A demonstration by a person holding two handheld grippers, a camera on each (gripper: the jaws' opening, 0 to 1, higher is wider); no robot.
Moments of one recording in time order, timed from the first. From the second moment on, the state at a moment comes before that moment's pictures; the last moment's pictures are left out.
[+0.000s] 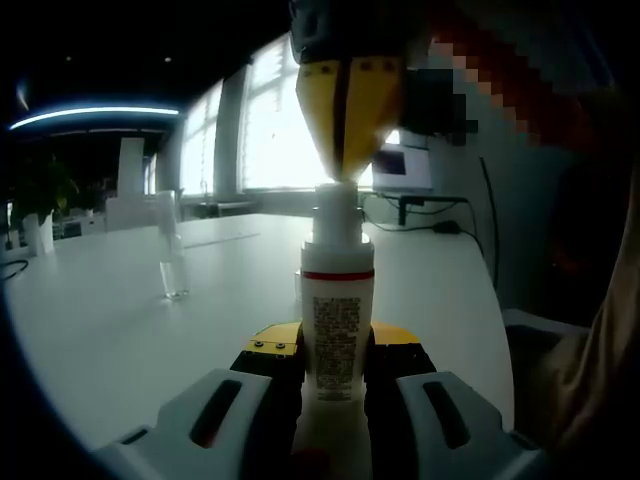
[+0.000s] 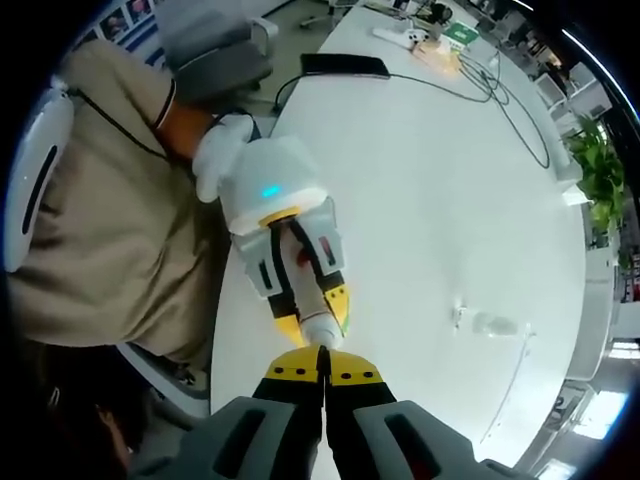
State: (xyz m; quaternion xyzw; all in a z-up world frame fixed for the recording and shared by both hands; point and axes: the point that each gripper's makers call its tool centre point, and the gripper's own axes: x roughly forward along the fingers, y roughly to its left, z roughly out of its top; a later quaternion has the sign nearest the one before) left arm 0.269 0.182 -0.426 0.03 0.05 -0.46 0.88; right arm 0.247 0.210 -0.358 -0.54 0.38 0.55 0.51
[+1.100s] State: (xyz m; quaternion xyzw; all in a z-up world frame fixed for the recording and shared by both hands) left arm 0.269 0.181 -0.426 0.03 0.05 -0.46 0.89; right arm 0.246 0.209 -0.360 -0.54 0.38 0.54 0.52
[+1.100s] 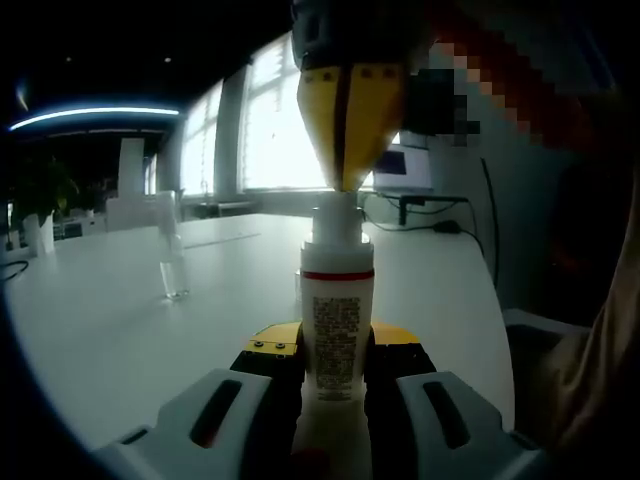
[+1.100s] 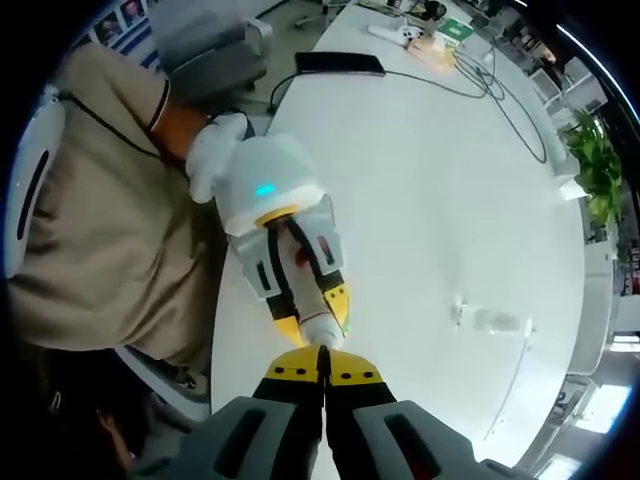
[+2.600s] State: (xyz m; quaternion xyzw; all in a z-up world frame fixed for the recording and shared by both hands) left arm 0.269 0.182 -0.426 0.03 0.05 -0.46 0.89; right arm 0.247 0.210 -0.355 -0.54 0.36 0.56 0.52
